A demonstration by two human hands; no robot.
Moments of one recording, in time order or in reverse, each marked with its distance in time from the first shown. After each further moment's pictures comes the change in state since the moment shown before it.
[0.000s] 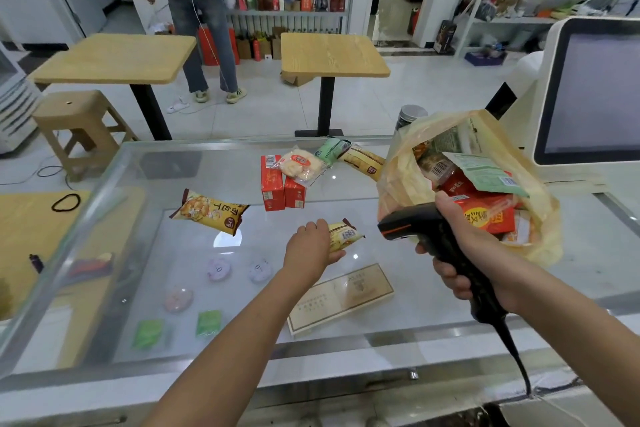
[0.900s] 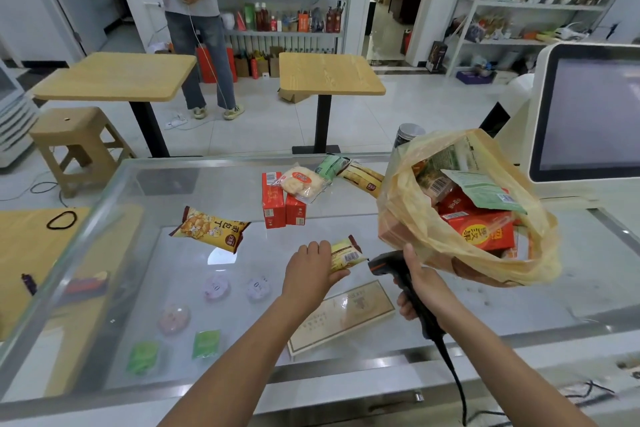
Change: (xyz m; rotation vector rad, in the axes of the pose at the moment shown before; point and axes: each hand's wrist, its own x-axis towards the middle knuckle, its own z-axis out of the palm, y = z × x) left_hand -0.010 -0.006 0.008 0.014 0.104 0.086; right_hand 0.085 0.060 0.029 -0.083 0.231 -0.057
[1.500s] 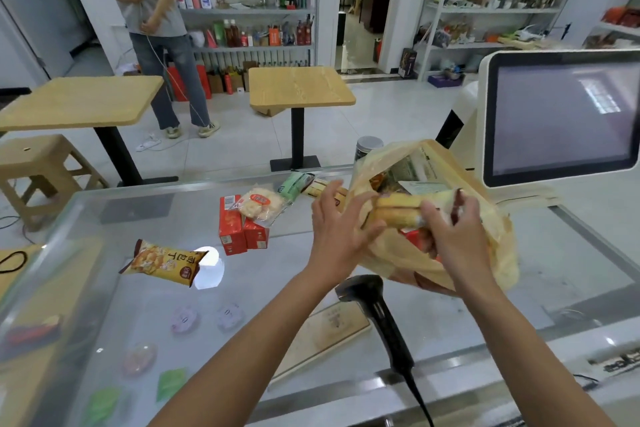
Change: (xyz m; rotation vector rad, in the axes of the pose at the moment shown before) left_hand 0.058 0.104 -0.066 -0.616 0.290 0.206; right_hand -0.002 -0.054 -0.088 0.224 0.516 -0.503
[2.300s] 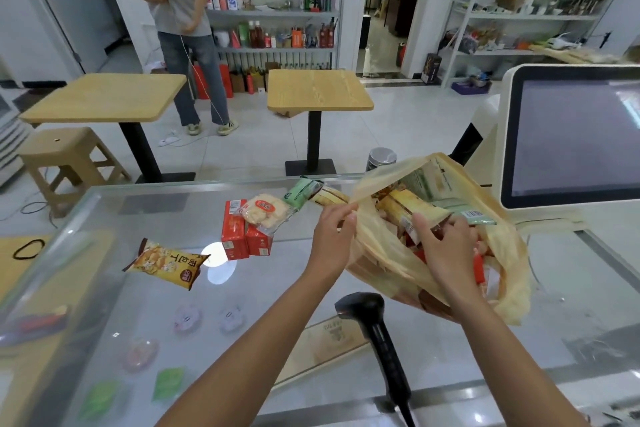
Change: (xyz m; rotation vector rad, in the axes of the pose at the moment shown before) left_hand 0.024 -0.008 0.006 -0.499 0.068 -0.404; right_hand 0.041 0.032 0.020 -0.388 -0.017 -0.030
